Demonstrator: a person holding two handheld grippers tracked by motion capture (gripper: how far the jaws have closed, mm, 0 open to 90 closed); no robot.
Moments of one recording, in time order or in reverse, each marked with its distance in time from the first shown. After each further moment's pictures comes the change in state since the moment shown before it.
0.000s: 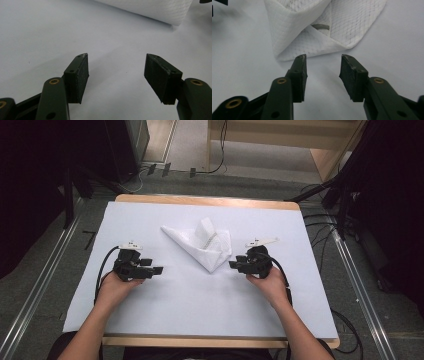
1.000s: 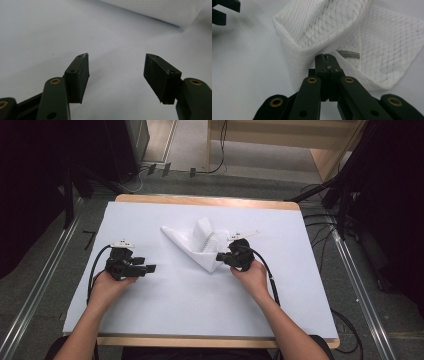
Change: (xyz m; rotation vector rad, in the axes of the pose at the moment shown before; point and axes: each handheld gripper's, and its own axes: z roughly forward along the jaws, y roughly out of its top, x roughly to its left) left arm 0.012 0.000 -0.015 -0.003 0.043 -0.024; right arm 0.025 0.030 0.036 0.001 0.084 -0.032
